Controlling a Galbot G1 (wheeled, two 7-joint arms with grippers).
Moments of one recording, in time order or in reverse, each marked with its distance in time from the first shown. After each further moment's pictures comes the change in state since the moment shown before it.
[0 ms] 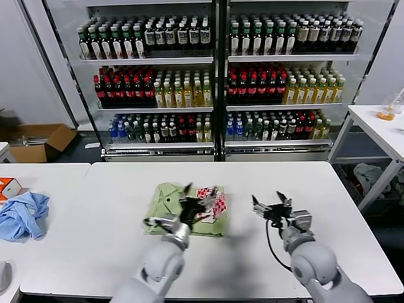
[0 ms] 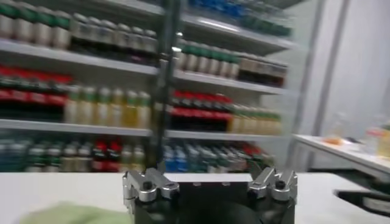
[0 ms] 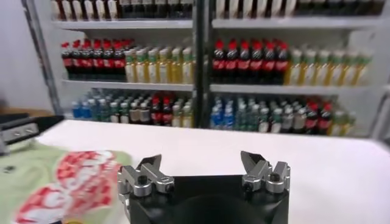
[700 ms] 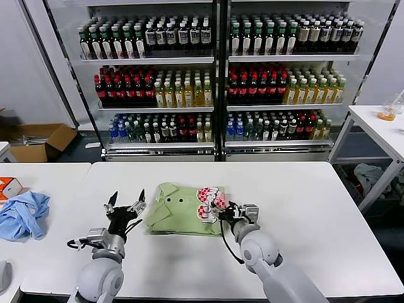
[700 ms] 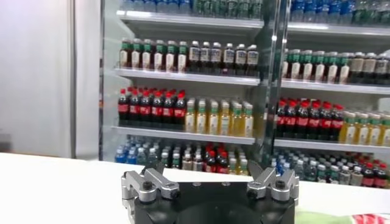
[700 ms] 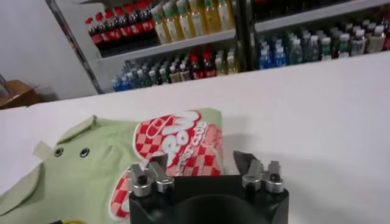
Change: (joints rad) left arm 0.239 0.130 -0.348 -0.140 -0.035 -0.017 -0.040; right arm 0.212 0.215 -0.239 -0.262 0.159 -0.032 0.102
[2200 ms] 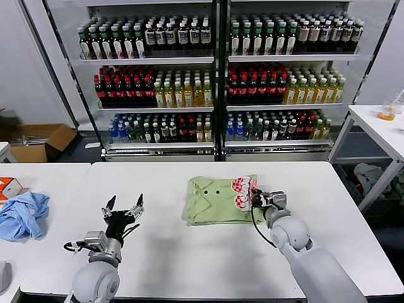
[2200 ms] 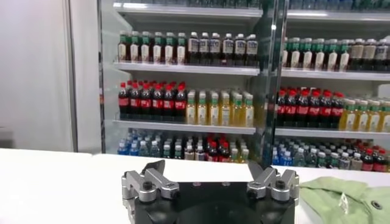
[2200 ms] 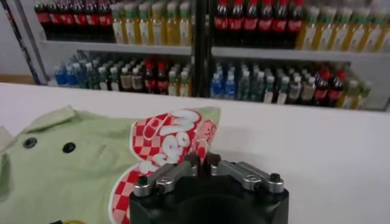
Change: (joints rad) left arm 0.023 0.034 0.005 -0.008 -0.014 0.018 0.002; right arm 0.031 -0.141 0.133 -0.056 -0.227 -0.007 -0.132
